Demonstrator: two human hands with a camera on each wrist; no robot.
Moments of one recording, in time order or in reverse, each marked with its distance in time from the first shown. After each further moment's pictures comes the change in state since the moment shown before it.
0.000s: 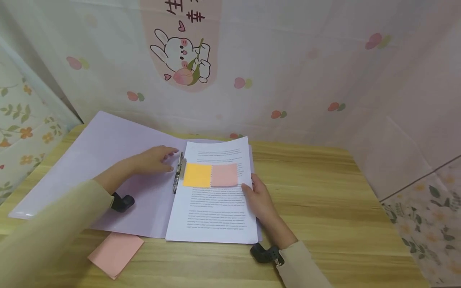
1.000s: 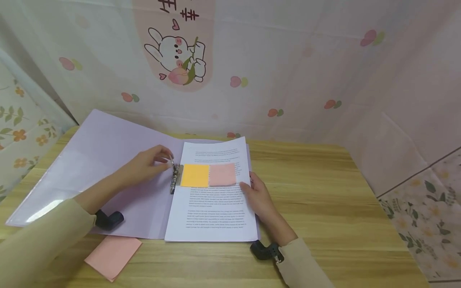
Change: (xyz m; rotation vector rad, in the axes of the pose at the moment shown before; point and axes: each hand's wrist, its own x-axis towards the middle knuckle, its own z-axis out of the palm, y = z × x) left_hand -0.029 0.011 0.016 -0.314 0.228 0.001; right_hand 0.003 0.000 -0.003 0.005 -0.009 0.031
